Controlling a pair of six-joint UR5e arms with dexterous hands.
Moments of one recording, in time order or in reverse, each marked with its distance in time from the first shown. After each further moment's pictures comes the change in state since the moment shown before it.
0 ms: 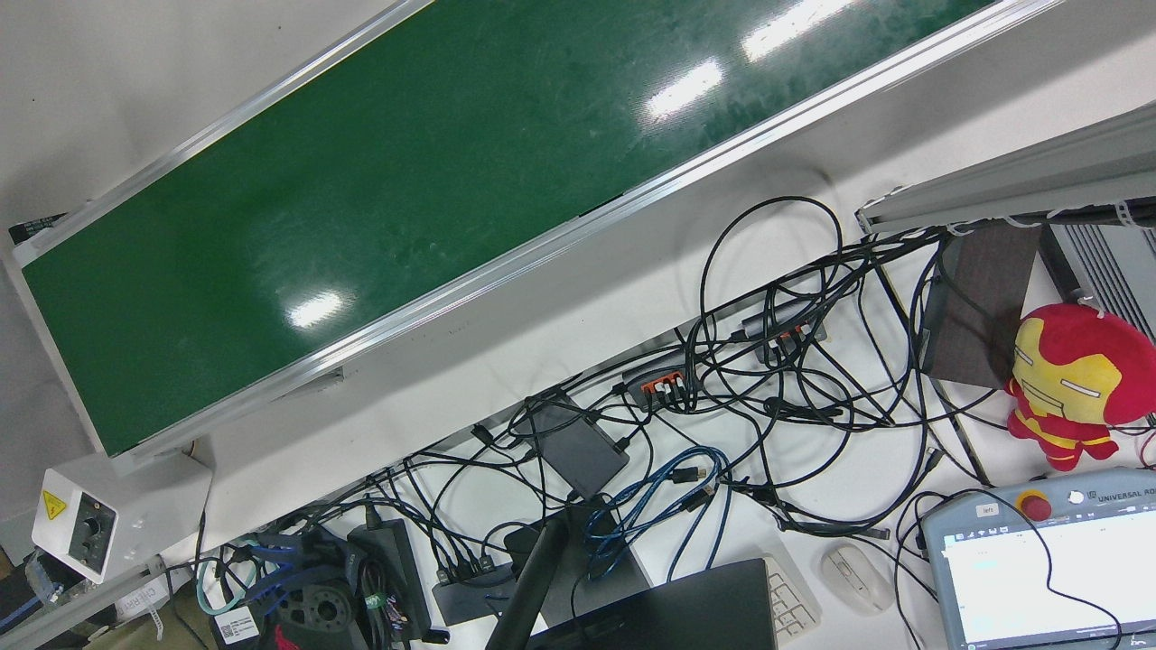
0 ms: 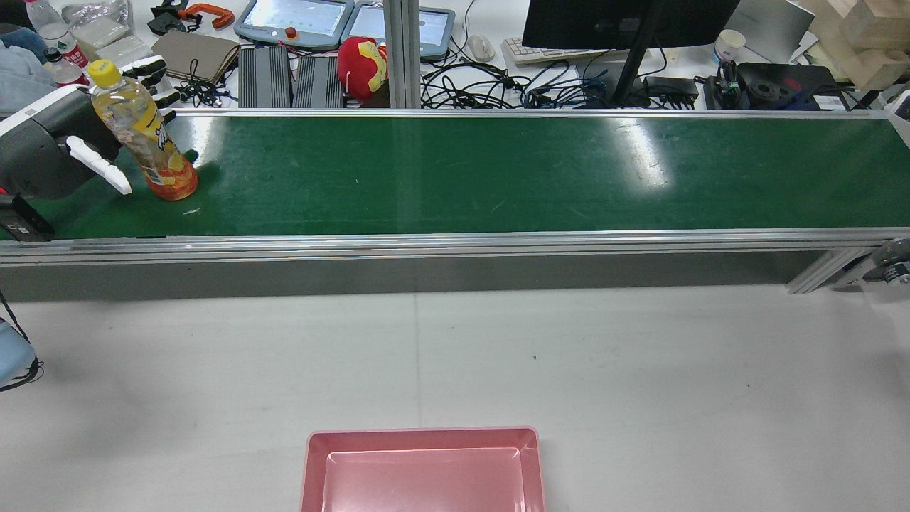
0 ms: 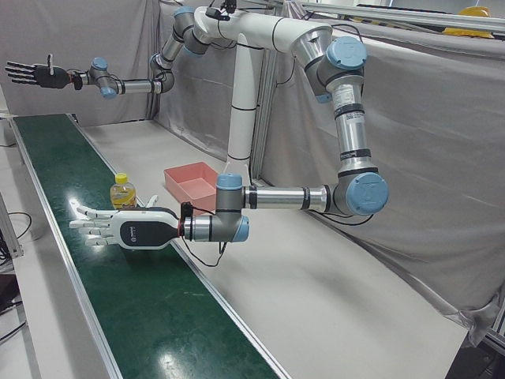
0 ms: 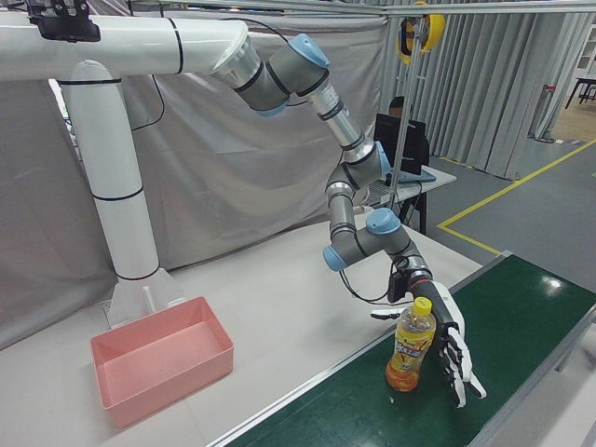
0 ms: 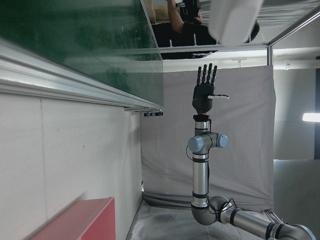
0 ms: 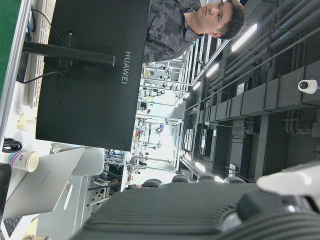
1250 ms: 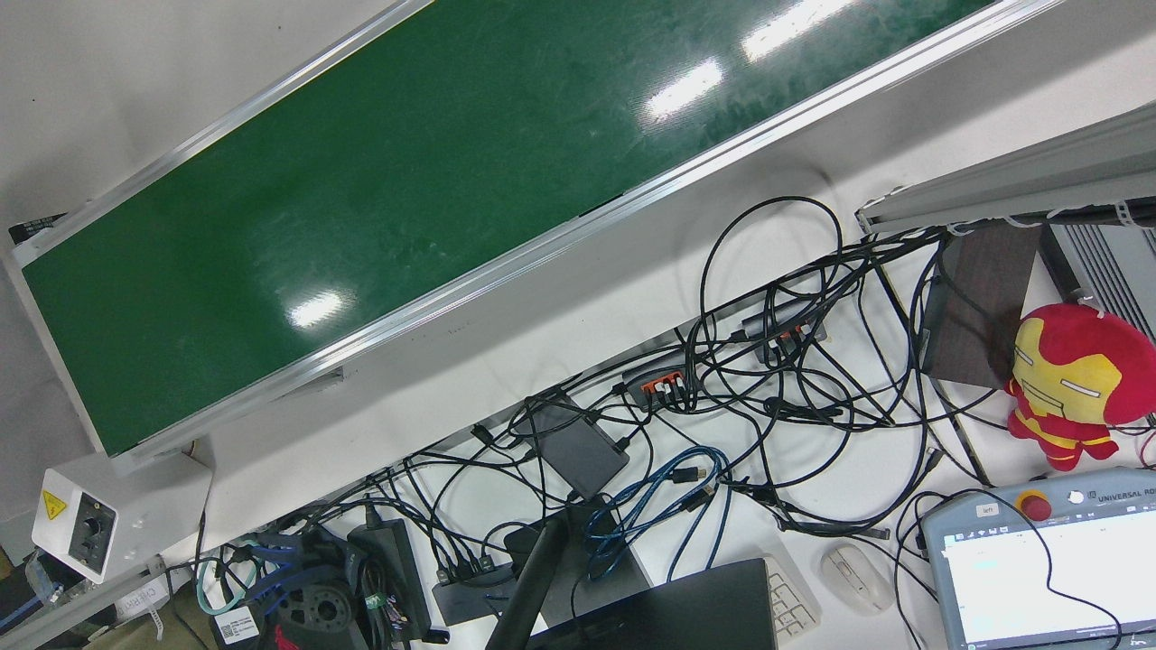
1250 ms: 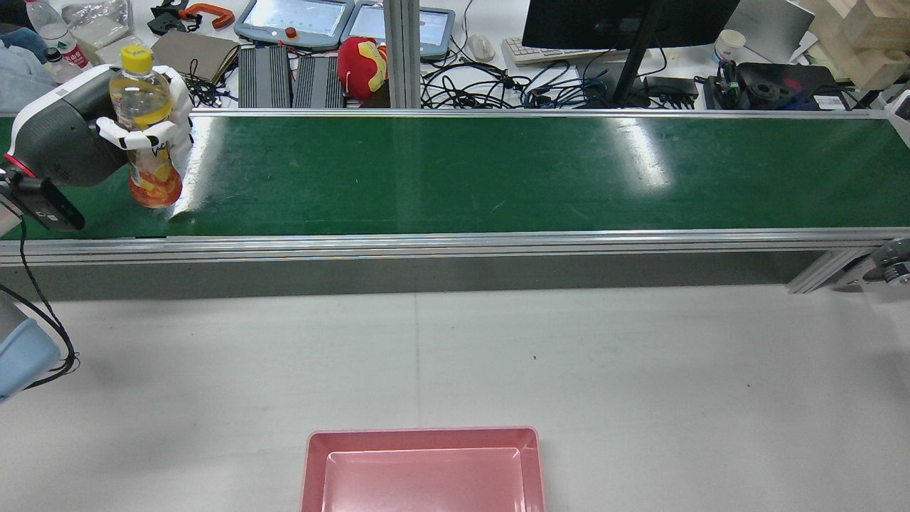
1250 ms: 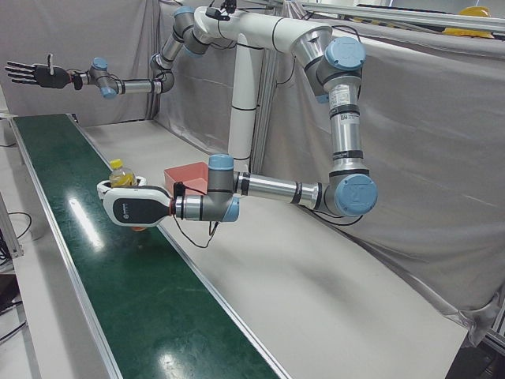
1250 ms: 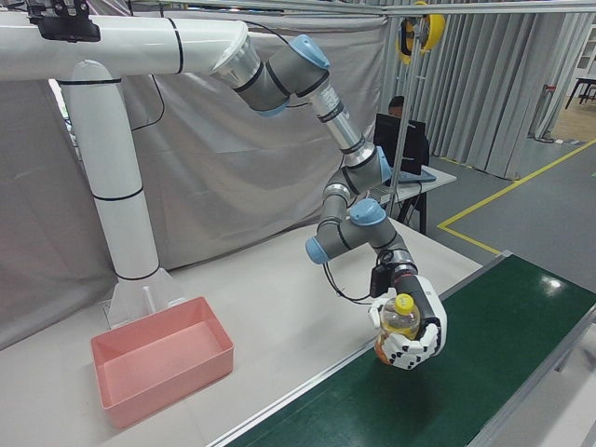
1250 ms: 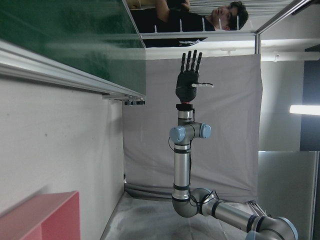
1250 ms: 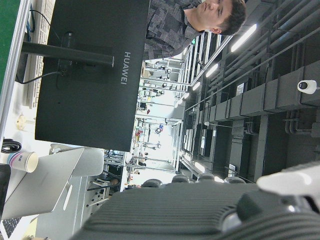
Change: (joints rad) left arm 0.038 -0.063 -0.120 0.153 -0.013 -0.020; right arm 0.000 0.000 0.002 0.000 0.000 0.000
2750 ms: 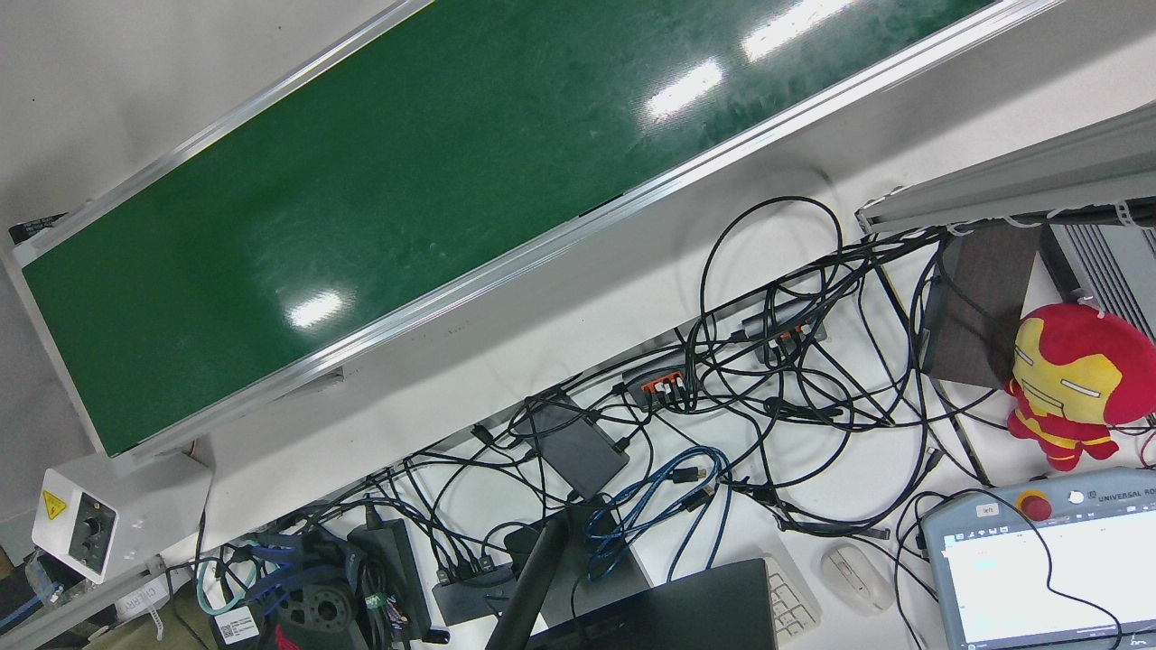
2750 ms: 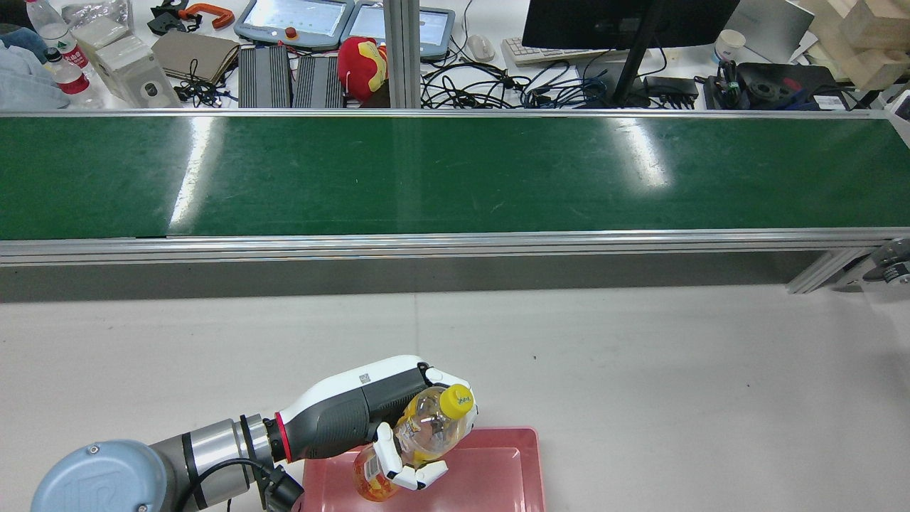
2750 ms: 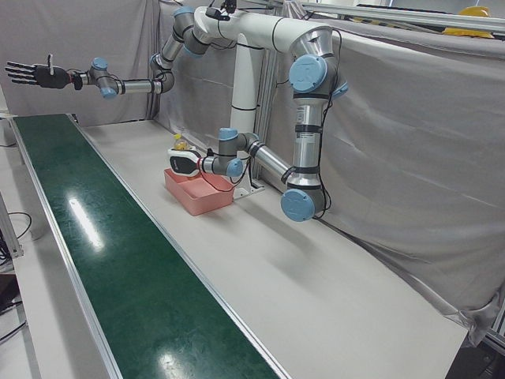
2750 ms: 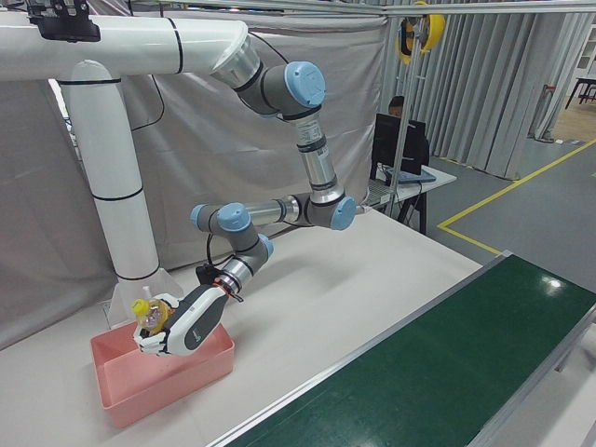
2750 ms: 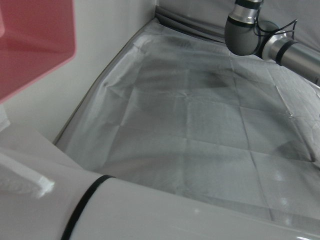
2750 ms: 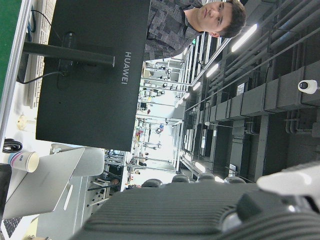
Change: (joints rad) left arm 0.685 -0.168 -0.266 0.366 -0.006 0.277; right arm 0.000 0.000 -0.002 0.000 -0.001 0.000
